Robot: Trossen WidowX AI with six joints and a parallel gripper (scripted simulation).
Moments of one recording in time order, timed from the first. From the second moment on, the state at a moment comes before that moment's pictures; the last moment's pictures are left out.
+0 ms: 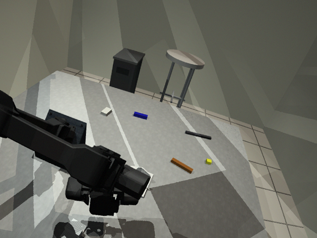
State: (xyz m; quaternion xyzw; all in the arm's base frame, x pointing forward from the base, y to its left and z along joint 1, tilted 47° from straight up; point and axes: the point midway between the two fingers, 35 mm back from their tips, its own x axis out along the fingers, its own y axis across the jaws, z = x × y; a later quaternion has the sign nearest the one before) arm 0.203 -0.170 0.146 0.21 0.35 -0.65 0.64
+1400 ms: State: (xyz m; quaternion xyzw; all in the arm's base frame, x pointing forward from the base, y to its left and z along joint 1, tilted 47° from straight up) arm 0.254 -0.082 0.052 -0.03 0.57 -0.48 0.67
